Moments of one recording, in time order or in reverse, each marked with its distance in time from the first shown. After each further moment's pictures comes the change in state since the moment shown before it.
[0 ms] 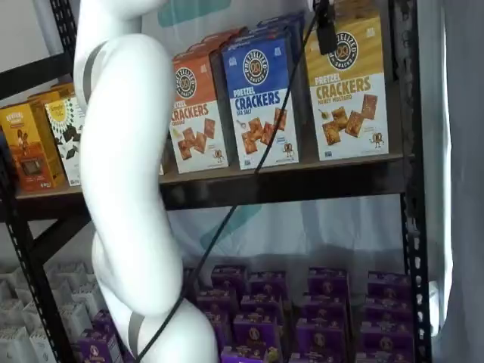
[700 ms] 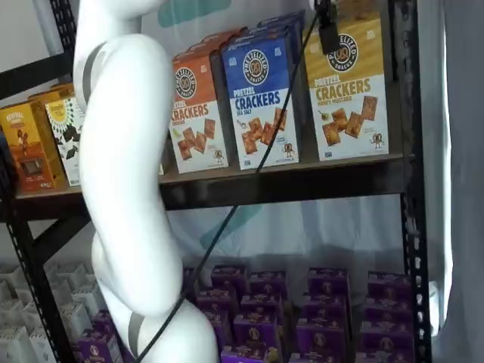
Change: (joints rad) arm 0.000 -0.004 0.000 -0.021 0.003 -0.006
